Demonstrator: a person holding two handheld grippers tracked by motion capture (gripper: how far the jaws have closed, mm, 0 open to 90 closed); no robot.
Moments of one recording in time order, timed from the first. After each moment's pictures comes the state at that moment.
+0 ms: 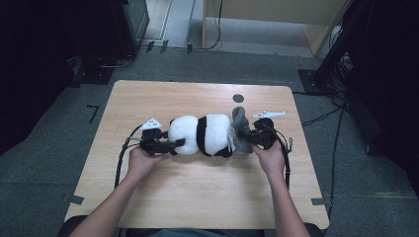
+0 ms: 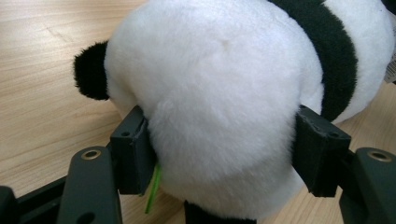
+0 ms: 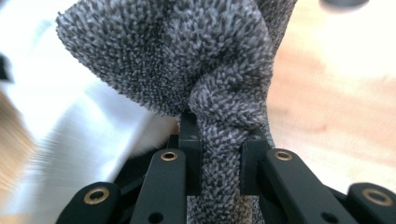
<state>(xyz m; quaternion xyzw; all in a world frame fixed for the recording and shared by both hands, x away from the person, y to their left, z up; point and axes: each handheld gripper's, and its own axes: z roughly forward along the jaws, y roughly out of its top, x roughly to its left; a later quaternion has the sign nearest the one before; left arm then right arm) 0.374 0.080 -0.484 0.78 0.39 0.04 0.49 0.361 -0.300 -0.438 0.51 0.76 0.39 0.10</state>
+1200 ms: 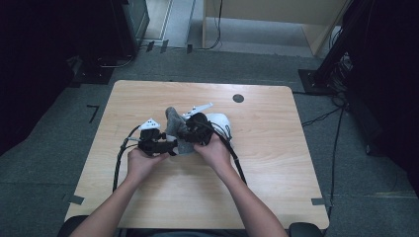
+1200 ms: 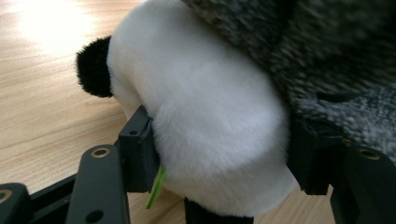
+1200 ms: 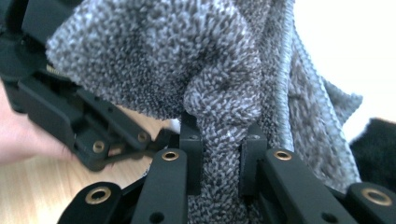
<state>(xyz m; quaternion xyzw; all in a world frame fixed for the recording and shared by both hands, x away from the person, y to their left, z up) 0.371 0.083 -0.482 0.78 0.40 0.04 0.48 0.375 -0.118 -0.418 0.36 0.85 0.39 0.05</state>
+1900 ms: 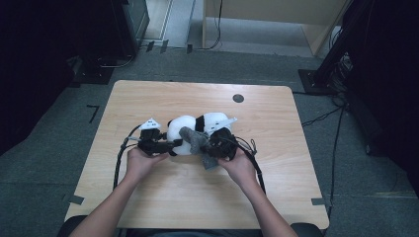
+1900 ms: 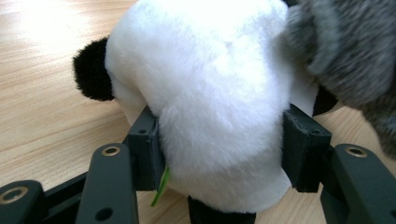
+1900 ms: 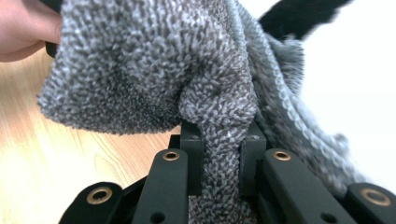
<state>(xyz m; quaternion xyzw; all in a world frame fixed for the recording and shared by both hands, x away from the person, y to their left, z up) 0.372 0.084 -0.482 0.79 0.39 0.04 0.48 0.333 -0.184 -0.428 0.36 0.86 0.36 0.06</state>
